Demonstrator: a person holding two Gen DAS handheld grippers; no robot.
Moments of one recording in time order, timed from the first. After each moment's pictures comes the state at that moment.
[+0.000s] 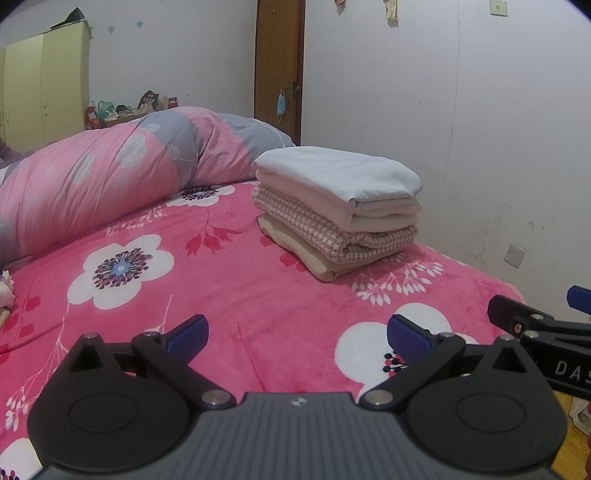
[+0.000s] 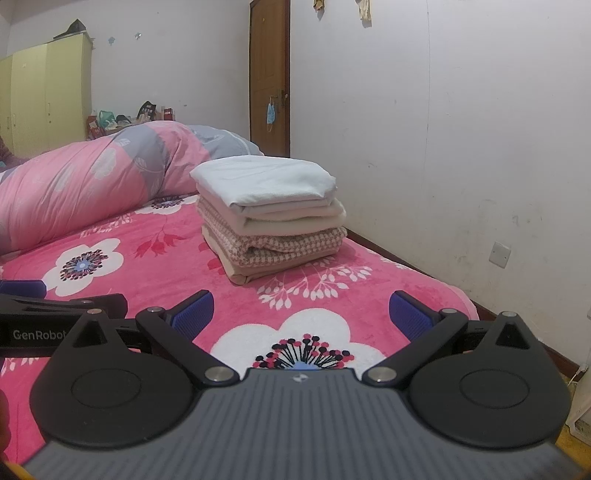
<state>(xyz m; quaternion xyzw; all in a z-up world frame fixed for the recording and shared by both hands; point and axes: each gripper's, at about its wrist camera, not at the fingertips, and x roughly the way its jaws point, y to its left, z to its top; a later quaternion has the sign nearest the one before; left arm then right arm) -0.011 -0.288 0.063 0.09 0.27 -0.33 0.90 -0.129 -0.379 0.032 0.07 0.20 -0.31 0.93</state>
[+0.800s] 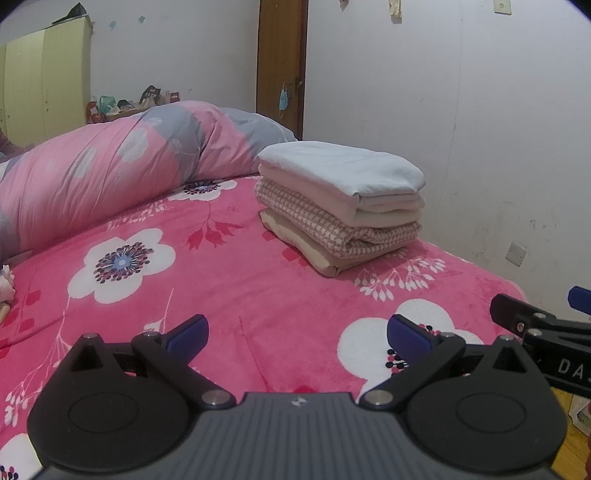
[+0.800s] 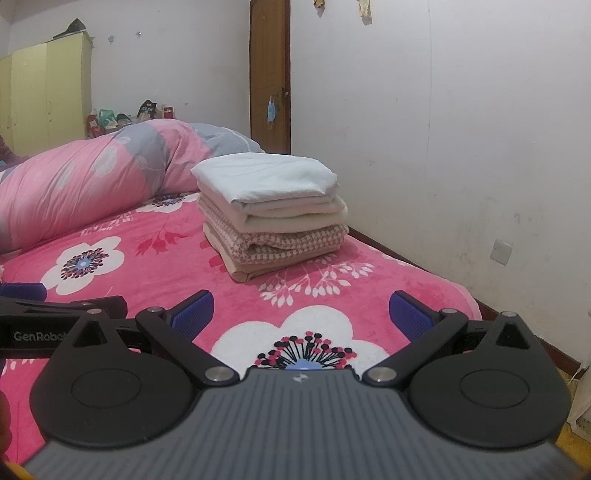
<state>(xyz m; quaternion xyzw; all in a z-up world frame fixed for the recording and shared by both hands) -0.010 -0.290 0.061 0.09 0.28 -0.33 0.90 -0.128 -0.379 0.029 0.08 0.20 -0.31 0.93</state>
